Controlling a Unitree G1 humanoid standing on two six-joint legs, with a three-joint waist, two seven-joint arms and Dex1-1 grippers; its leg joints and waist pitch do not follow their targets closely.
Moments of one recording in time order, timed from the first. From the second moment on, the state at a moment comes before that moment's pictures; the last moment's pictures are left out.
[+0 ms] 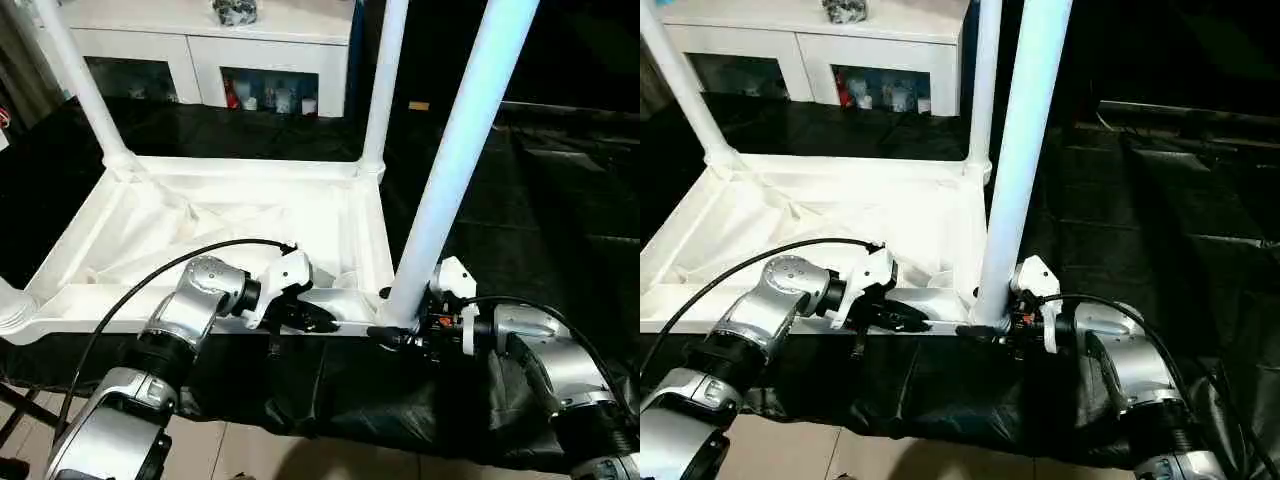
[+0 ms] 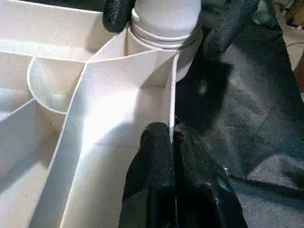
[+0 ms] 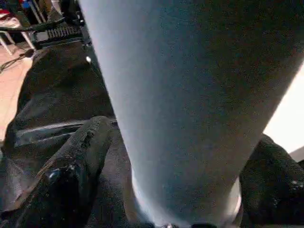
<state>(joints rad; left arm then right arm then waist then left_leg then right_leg) -0.62 0.28 -0.25 0.69 0.06 0.05 -1.37 -0.31 -0.39 0.13 0.34 0.18 0.19 1.17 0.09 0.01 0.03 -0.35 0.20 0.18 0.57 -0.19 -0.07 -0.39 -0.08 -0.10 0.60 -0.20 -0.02</state>
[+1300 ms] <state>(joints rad) -0.67 0.15 -0.22 0.78 0.13 0.07 -1.02 -0.38 -0.15 -0.02 0.52 0.14 0.14 0.58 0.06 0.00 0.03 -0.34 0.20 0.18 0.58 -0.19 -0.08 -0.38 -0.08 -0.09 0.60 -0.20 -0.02</state>
